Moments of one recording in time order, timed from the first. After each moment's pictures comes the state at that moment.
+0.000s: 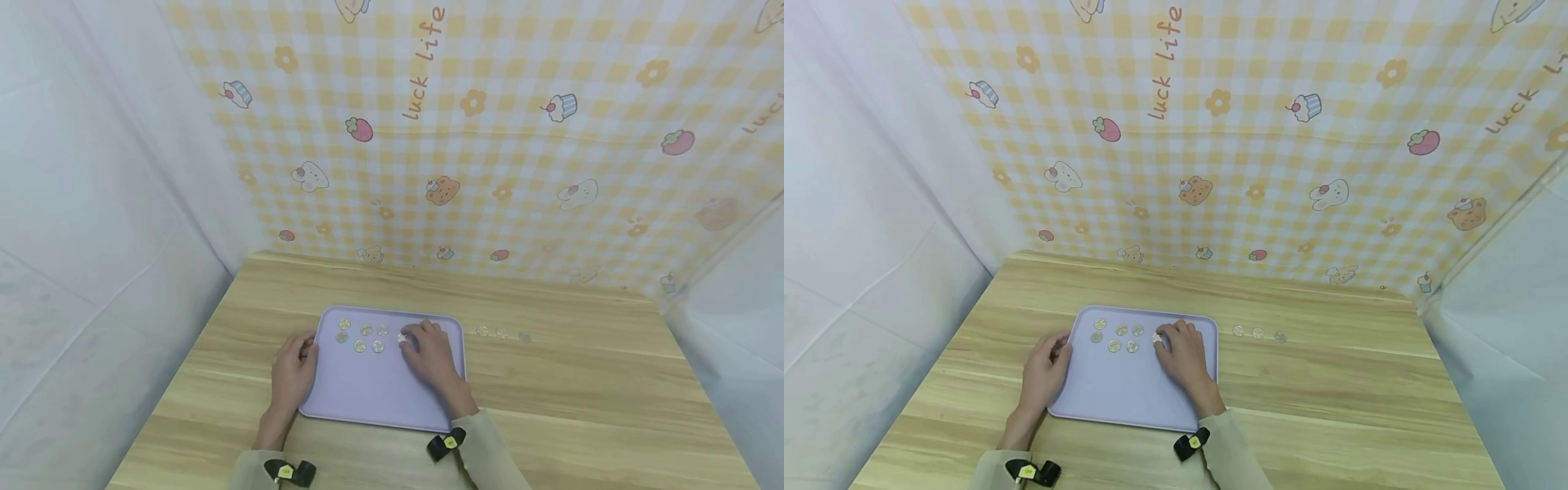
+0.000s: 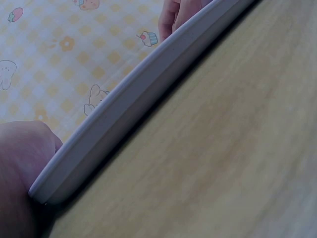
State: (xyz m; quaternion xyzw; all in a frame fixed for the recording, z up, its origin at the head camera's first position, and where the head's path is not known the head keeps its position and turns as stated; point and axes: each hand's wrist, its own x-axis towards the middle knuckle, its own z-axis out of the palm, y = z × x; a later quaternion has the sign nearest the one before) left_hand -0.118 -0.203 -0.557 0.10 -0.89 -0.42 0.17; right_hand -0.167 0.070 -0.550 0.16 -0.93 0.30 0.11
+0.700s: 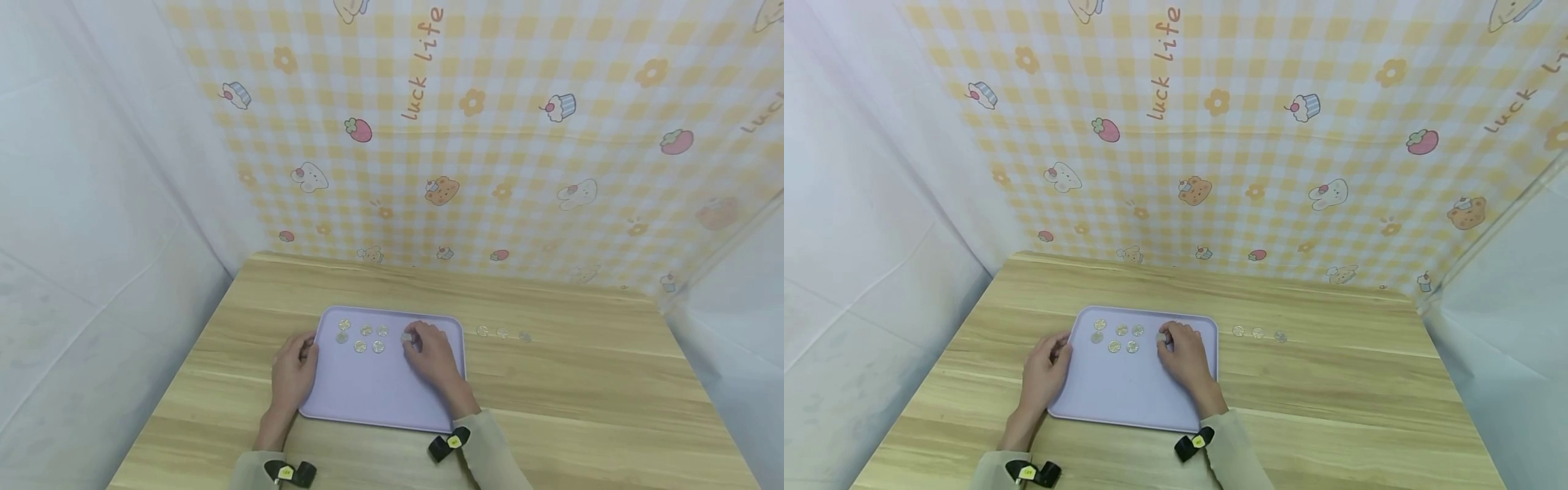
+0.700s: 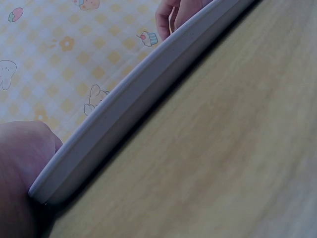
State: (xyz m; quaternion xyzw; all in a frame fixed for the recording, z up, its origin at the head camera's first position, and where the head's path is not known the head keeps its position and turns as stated) left_hand -0.119 -0.204 -0.558 0.09 -0.89 -0.41 0.18; right_hand -0.169 0.073 -0.549 0.15 -0.91 0.36 0.11
